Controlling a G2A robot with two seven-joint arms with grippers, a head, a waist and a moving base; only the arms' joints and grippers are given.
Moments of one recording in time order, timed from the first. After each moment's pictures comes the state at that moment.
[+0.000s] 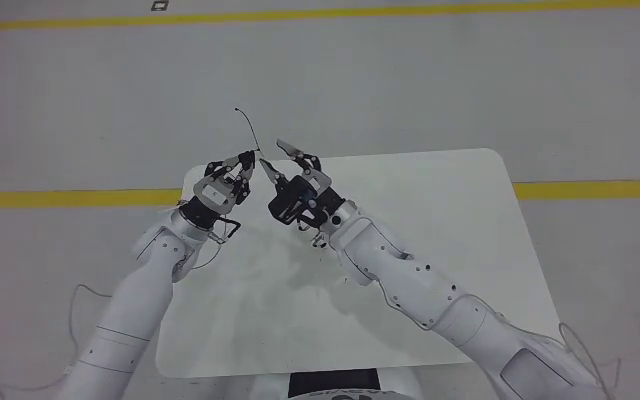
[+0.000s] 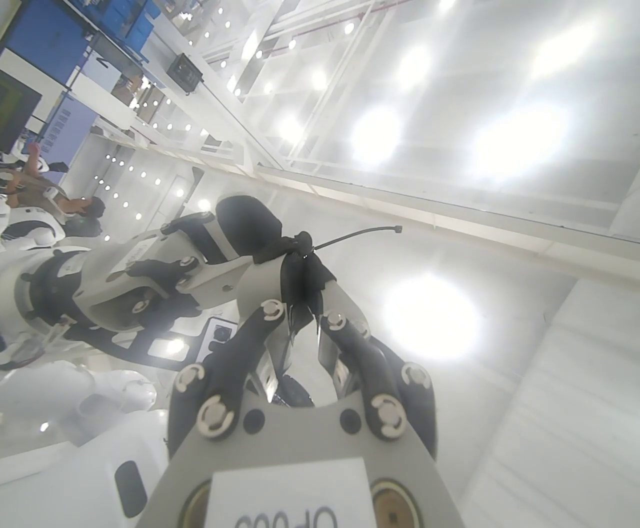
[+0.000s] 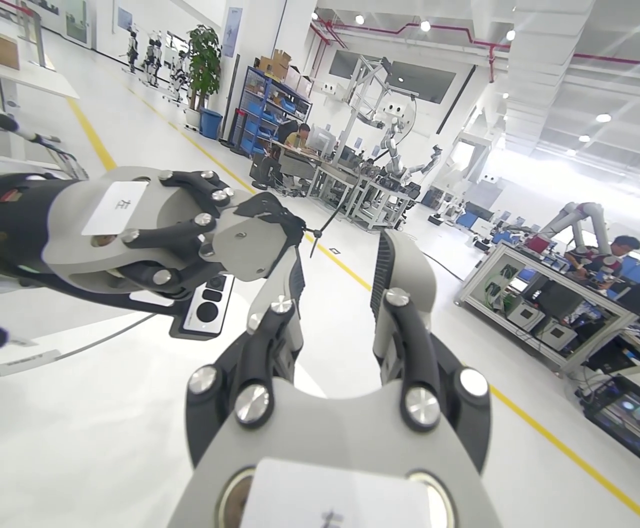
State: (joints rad) left arm 1.37 -1.04 -1.30 -1.59 -1.55 0.24 -0.75; right arm -1.02 -1.32 0.64 -1.58 -1.57 0.16 -0.16
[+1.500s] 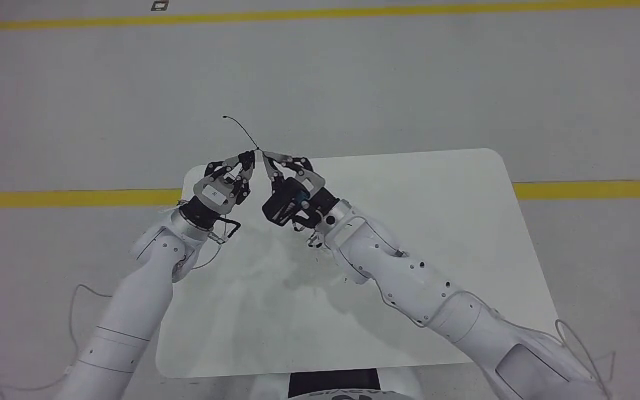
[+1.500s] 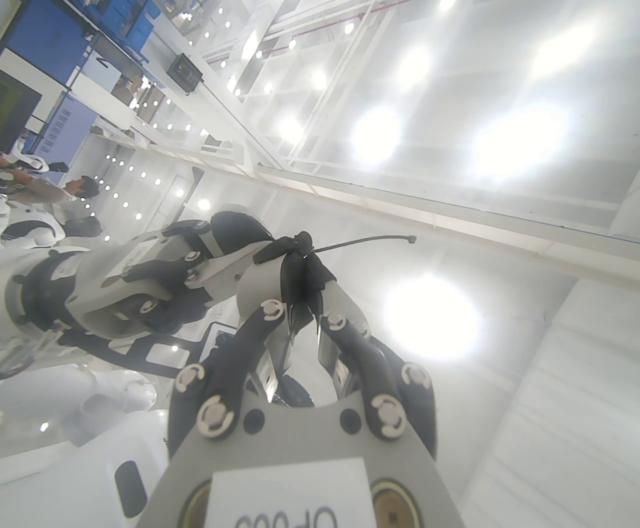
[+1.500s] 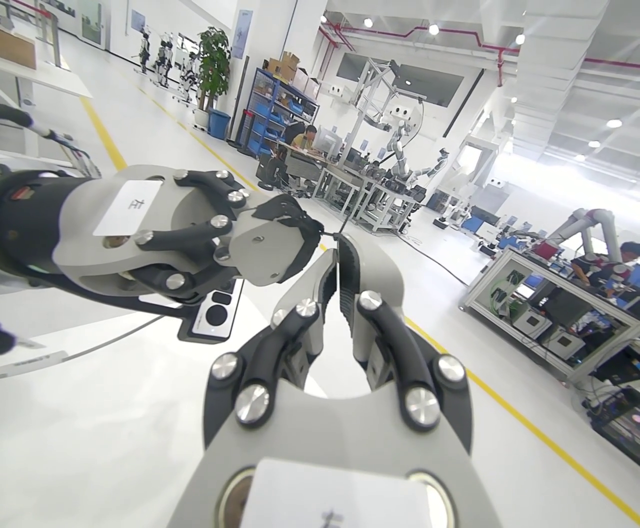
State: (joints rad) left arm 1.37 -1.04 -1.30 -1.59 -1.55 0.24 -0.75; right arm -0.99 -1.34 0.61 -1.54 -1.57 0.15 -0.17
